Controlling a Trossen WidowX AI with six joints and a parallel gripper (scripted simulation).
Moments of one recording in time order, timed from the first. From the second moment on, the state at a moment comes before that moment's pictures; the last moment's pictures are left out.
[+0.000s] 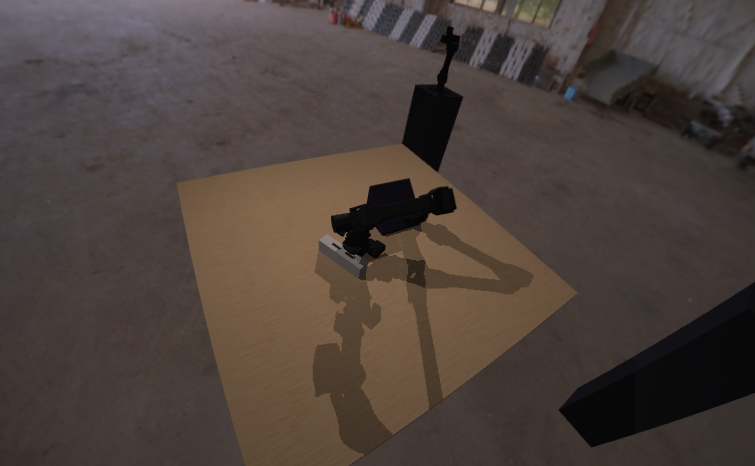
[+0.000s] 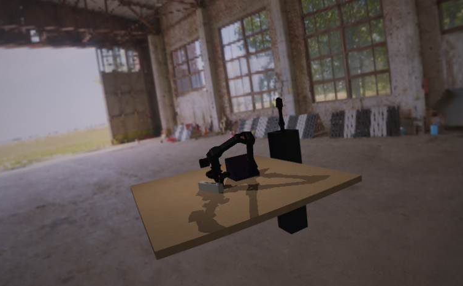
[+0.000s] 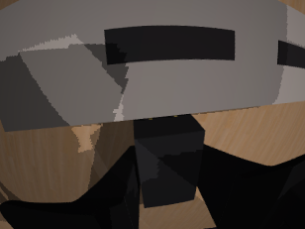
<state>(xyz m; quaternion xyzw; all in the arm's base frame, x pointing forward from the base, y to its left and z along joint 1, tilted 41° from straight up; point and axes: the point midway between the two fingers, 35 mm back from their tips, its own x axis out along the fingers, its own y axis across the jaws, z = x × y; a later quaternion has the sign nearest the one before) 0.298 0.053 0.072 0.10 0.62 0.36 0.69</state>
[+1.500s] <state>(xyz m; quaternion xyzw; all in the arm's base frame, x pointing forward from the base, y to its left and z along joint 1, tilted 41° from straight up) 0.306 0.055 0.074 0.11 0.63 0.36 0.68</state>
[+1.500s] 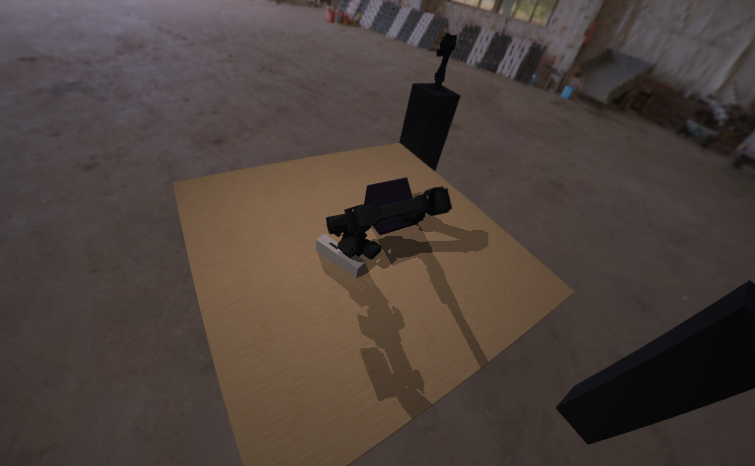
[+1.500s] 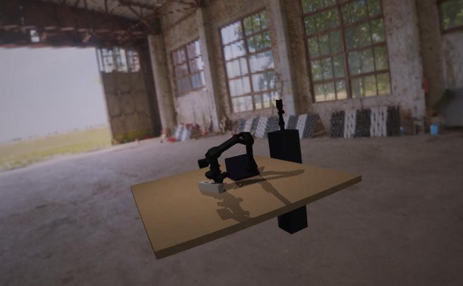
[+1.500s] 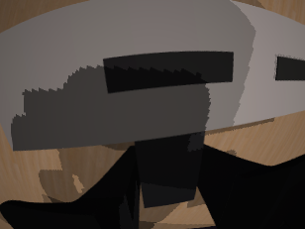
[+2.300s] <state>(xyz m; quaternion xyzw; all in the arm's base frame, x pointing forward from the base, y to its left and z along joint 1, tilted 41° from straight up) 0.311 0.056 0.075 0.11 0.63 0.36 0.68</state>
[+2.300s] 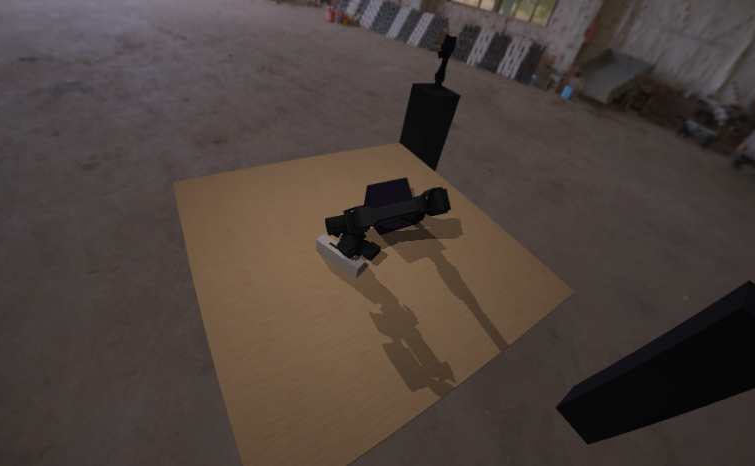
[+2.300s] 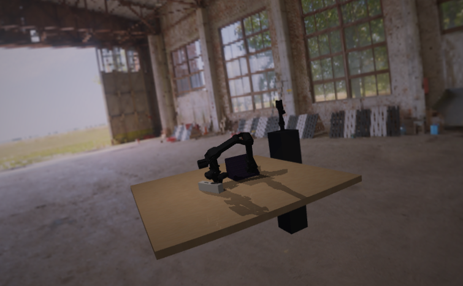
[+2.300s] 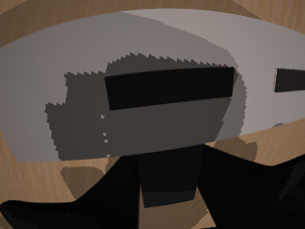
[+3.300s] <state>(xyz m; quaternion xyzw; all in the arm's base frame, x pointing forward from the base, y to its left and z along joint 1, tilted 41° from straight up) 0.310 0.056 0.075 0.10 0.63 0.36 0.69</state>
